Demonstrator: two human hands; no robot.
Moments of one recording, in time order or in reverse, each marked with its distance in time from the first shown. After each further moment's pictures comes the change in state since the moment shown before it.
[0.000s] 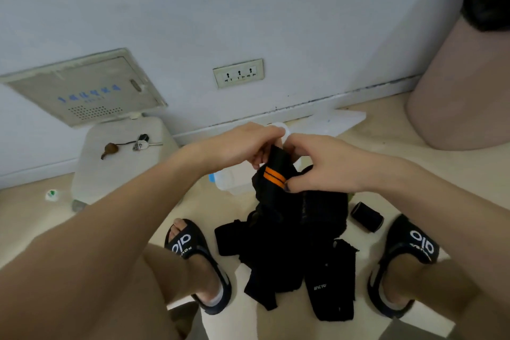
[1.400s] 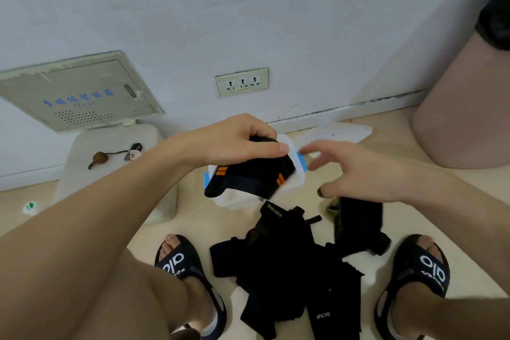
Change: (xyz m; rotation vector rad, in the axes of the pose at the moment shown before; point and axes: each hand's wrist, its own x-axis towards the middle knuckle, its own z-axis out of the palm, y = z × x) left_hand 0.013 -0.006 -0.050 0.228 -0.010 0.146; right_hand 0.025 0.023 -0.022 -0.066 -0.035 0.205
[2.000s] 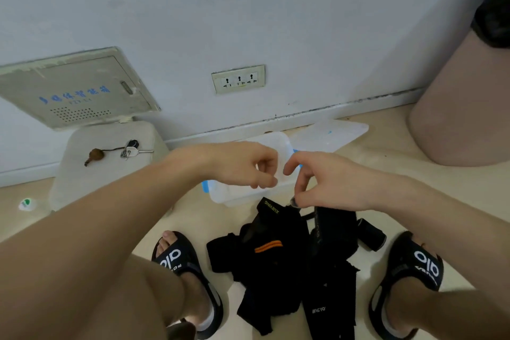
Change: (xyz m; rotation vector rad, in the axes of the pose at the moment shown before) left_hand 0.018 -0.022 0.031 0.237 -0.222 -0.091; right_hand 0.004 -0.013 0.026 0.070 -0.047 -0.060
